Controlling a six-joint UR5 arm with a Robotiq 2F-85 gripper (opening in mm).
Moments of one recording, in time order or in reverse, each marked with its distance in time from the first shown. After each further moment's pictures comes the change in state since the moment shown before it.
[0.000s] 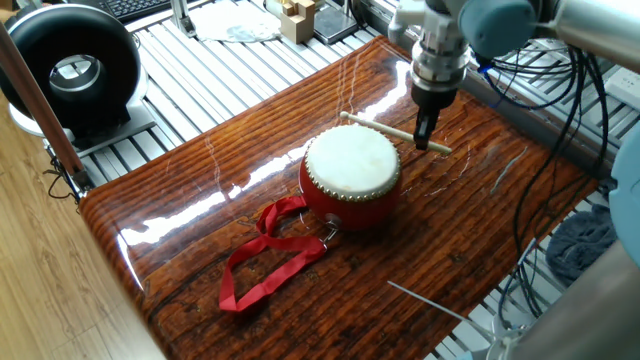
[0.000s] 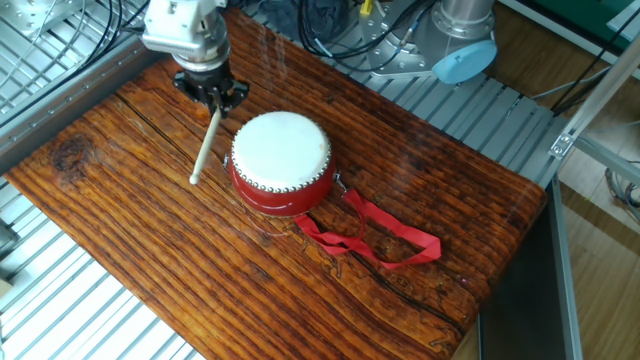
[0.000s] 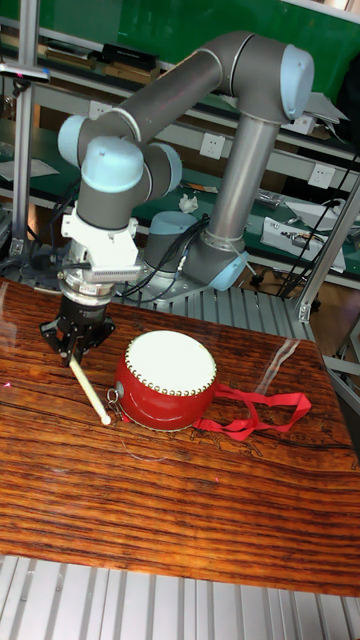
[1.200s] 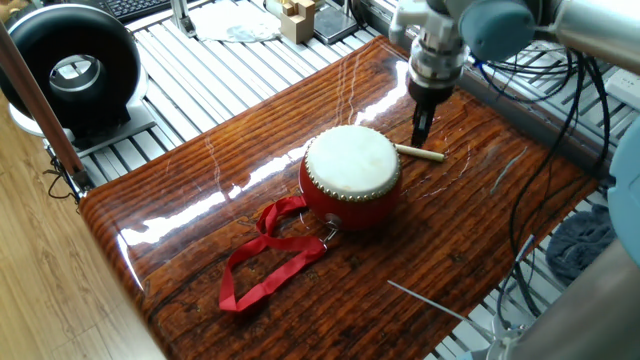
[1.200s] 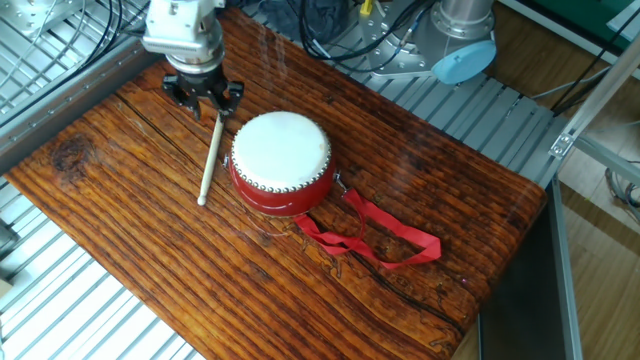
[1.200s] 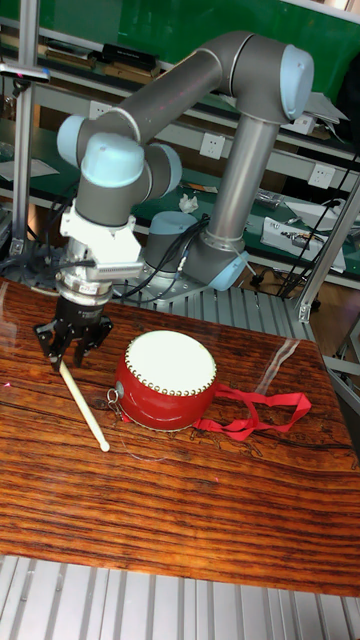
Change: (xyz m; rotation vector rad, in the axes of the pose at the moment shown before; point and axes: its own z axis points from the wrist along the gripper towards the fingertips) arm -0.011 -0.015 -0.023 0.037 -0.008 -0.085
